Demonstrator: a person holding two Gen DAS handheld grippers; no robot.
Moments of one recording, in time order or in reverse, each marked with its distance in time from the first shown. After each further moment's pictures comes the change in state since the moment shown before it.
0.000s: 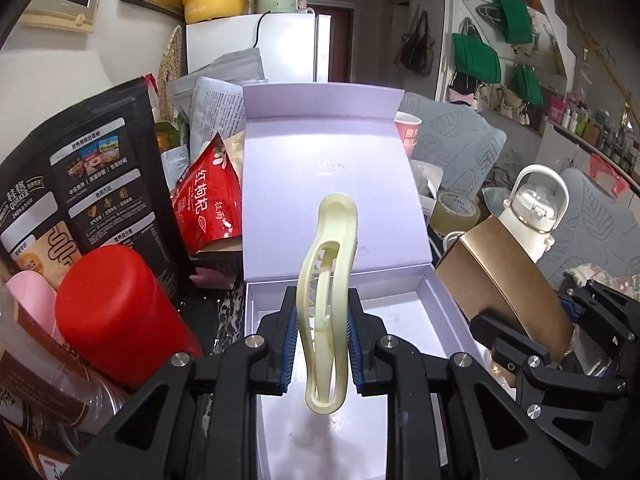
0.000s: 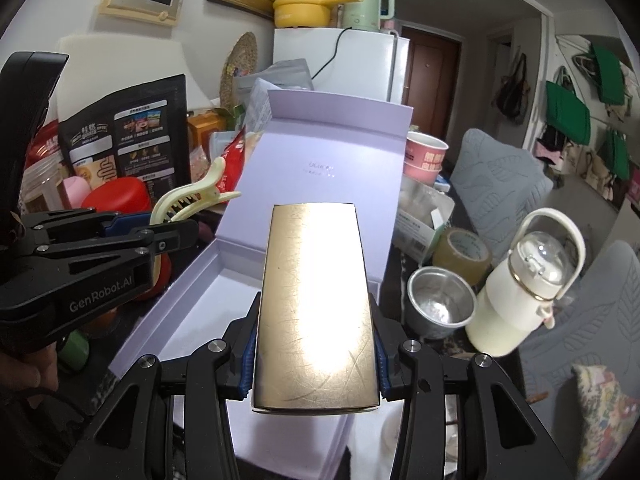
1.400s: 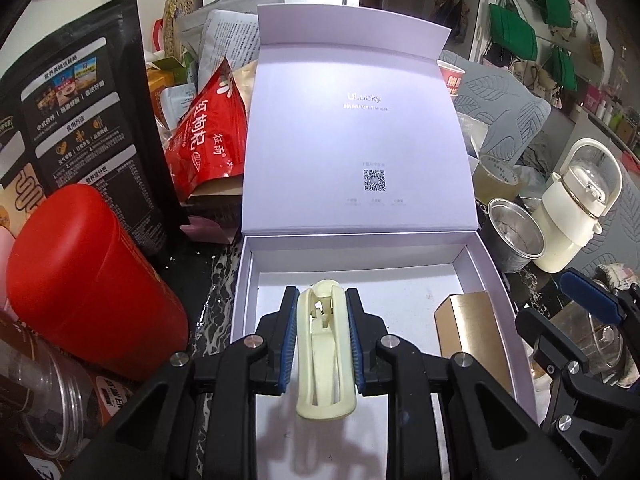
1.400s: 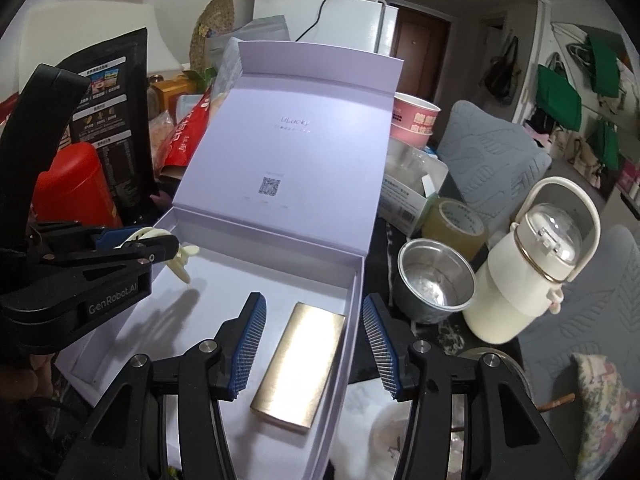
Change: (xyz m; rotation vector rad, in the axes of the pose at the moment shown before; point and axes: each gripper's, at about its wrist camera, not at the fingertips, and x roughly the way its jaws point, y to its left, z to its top) left arm 0.054 0.001 -0.010 -0.070 0.152 0.064; right arm 0.042 -0.010 -0.011 -0.003 0.087 -0.086
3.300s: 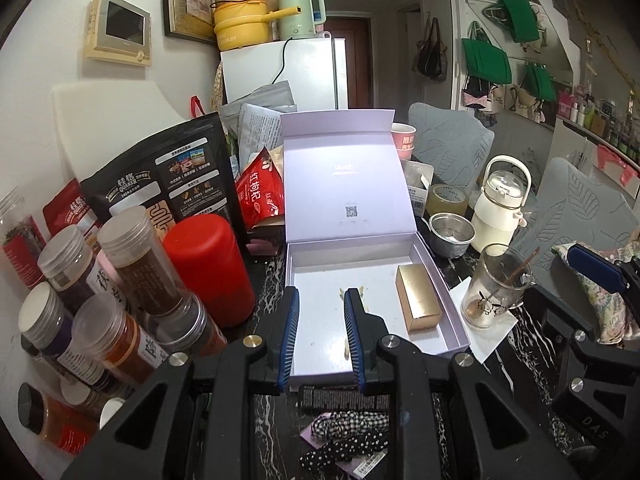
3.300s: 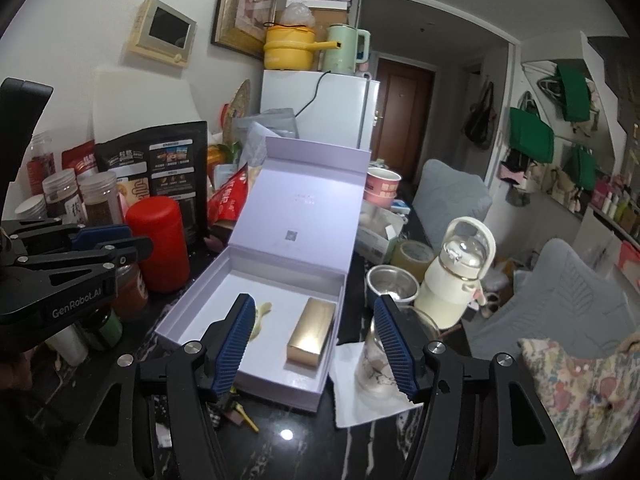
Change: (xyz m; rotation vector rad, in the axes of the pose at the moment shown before) left arm -0.189 -0.011 -0.067 0.072 -0.198 0.064; right arm -0.179 0.011 -0.041 0.010 -0.202 -0.012
